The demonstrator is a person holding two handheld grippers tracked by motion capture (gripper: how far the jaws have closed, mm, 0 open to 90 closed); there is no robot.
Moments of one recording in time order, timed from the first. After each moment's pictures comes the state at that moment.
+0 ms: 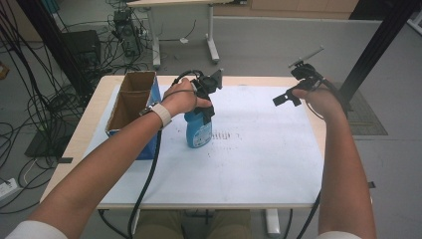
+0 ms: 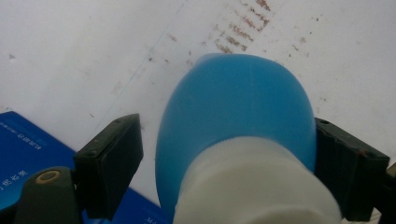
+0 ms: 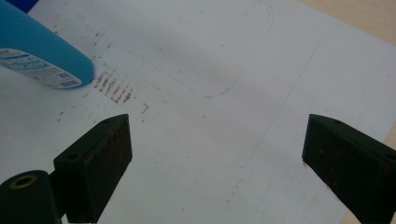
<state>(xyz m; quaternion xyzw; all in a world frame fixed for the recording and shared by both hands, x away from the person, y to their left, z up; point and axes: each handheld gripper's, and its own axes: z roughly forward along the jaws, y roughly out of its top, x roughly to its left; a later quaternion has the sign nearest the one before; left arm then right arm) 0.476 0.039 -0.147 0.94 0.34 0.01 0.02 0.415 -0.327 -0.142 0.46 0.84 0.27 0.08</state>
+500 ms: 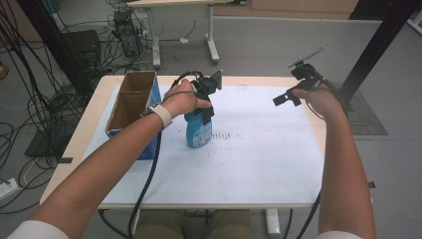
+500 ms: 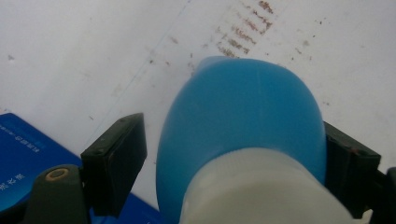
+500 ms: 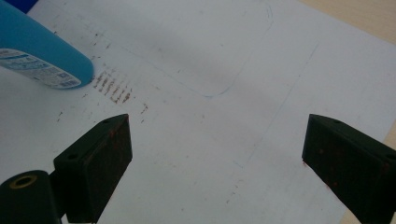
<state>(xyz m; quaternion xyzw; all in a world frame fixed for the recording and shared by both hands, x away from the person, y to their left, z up) 0.476 0.039 -0.151 0.94 0.34 0.01 0.03 0.415 -0.328 -0.142 0.46 0.84 0.27 0.08</state>
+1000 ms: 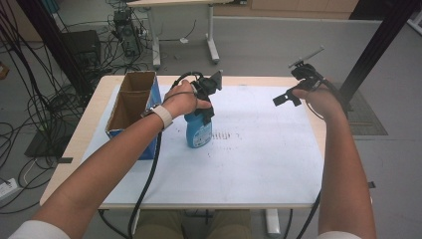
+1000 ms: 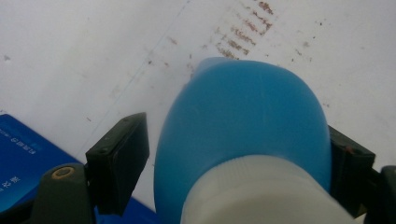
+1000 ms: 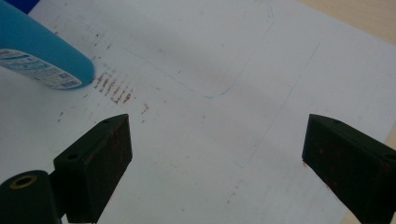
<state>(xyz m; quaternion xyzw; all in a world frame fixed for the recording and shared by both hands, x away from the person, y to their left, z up) 0.476 0.041 -0.153 0.94 0.34 0.01 0.03 0.415 -0.328 -0.143 0.46 0.84 0.27 0.08</state>
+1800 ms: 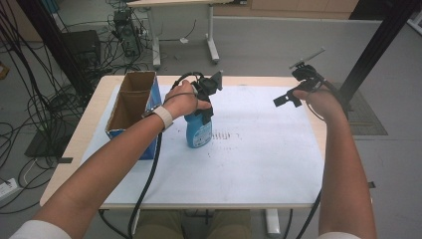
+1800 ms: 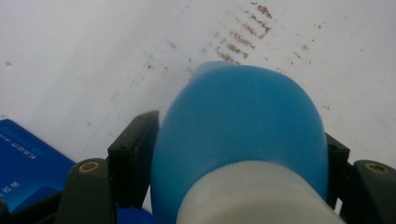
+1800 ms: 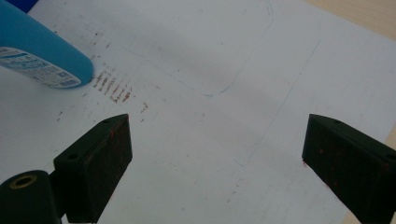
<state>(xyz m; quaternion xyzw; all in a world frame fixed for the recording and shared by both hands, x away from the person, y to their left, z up) 0.474 0.040 -0.154 0.94 0.33 0.02 0.03 0.414 -0.331 -0.146 0.46 0.84 0.27 0.08</state>
